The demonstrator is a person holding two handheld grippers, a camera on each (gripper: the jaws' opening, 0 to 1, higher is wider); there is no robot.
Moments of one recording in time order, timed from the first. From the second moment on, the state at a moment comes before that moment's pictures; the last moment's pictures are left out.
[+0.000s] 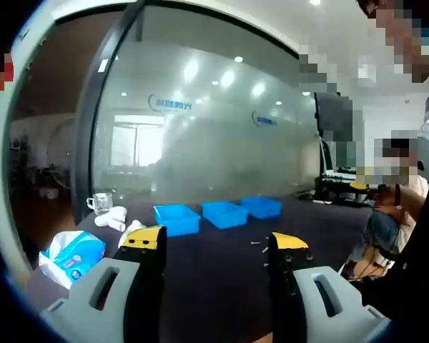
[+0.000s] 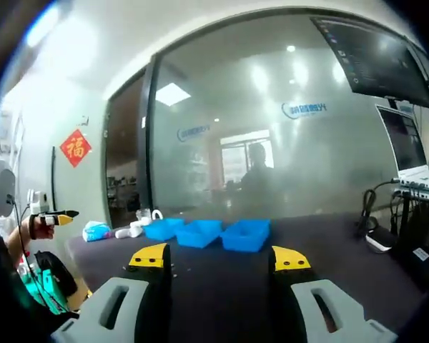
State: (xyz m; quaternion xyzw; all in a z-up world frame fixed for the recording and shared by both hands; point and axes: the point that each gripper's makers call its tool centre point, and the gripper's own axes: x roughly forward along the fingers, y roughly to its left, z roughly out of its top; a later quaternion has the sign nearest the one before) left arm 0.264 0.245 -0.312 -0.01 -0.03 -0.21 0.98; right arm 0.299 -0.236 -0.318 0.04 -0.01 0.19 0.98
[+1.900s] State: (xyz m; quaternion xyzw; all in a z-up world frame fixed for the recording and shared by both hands) left arm 0.255 0.205 -0.327 0.02 0.05 -0.36 0.93; right arm 0.304 -0.142 -0.349 -0.07 0.11 0.44 0.89
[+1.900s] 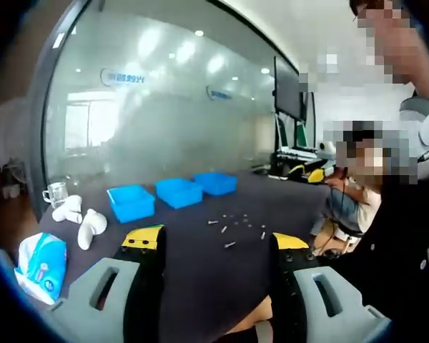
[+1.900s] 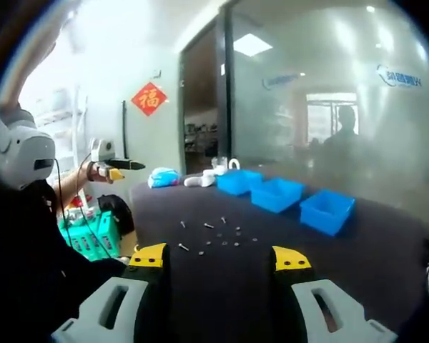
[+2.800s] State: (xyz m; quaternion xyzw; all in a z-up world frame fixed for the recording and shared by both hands) left arm 0.248 0.215 -0.333 0.02 0.05 -0.34 0.94; right arm 0.314 -0.062 -0.348 -0.22 0.16 0.54 0.79
